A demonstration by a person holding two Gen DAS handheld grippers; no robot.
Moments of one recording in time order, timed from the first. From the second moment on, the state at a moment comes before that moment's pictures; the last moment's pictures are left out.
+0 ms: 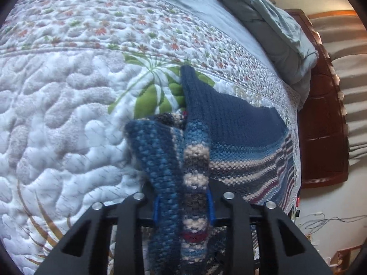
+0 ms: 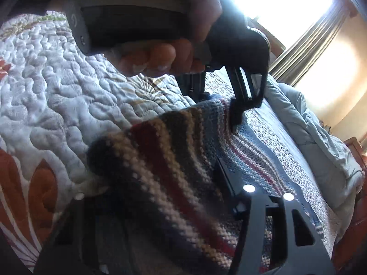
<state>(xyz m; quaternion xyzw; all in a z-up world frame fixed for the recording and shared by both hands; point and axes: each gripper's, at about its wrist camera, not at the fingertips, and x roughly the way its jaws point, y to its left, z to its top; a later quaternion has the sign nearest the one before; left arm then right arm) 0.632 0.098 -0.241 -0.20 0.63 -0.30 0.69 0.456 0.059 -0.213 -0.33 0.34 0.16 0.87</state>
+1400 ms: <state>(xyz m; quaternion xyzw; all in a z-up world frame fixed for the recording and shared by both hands) 0.606 -0.071 -0.035 -0.01 0.59 -0.18 0.78 0.427 -0.111 -0.047 -0.06 0.29 0.15 0.94</state>
